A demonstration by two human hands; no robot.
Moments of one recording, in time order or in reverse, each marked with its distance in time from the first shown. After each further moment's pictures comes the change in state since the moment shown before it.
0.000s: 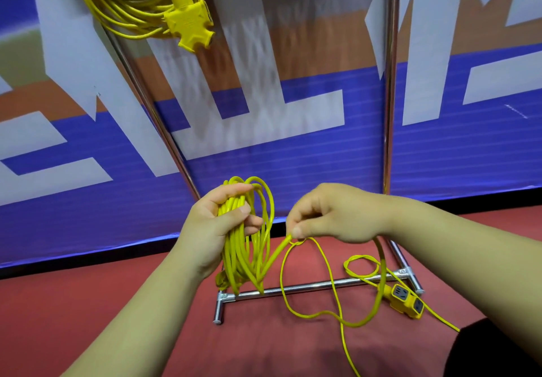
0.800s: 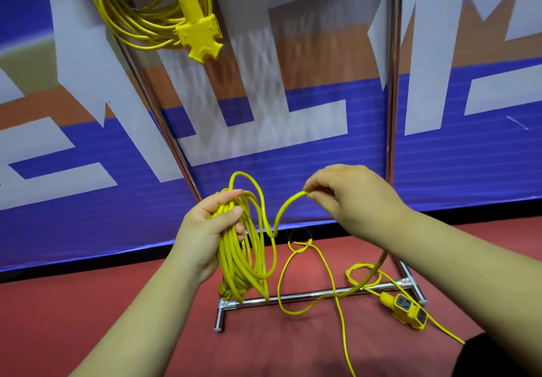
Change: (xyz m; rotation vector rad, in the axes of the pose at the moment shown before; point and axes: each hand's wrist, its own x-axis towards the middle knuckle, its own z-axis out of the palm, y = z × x) left_hand 0.006 0.000 -0.014 -0.096 0.099 -0.032; right_hand -0.006 -0.001 -0.004 -0.437 0.621 0.034
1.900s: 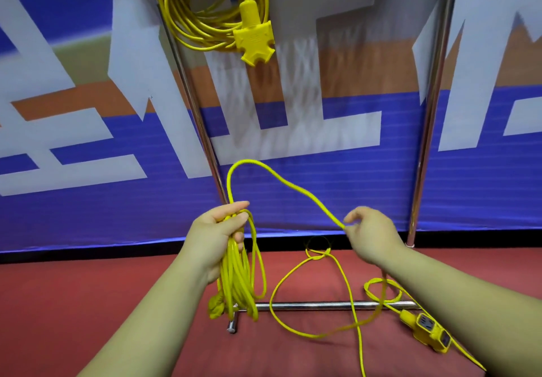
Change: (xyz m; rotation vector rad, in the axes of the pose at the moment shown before) left_hand 0.001 0.003 -0.057 0.037 0.148 -0.123; right_hand -0.001 0.022 0.096 0.163 -0.099 0.716
